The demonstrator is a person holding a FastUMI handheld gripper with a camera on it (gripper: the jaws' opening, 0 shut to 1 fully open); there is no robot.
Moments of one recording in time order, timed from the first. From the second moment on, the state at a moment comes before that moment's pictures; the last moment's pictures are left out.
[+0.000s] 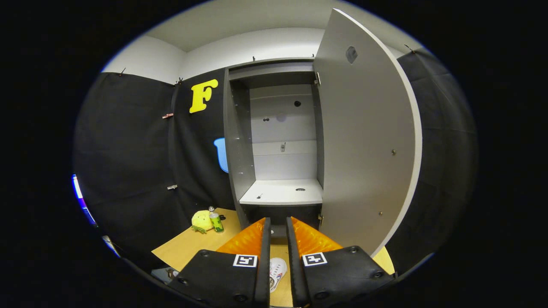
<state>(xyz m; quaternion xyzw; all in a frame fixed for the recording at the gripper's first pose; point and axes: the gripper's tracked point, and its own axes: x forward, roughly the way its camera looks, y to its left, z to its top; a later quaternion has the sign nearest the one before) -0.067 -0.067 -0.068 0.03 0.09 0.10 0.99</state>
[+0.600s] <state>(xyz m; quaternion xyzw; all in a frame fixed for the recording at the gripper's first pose) -0.029 -0.001 -0.162 0.04 0.17 0.04 0.98</state>
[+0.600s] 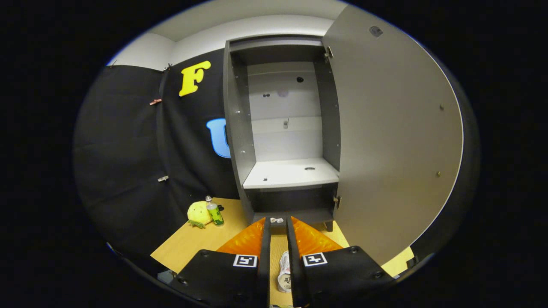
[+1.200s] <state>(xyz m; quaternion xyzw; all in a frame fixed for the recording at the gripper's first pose) -0.032 0.023 -0.367 0.04 0.32 -0.03 0.95</state>
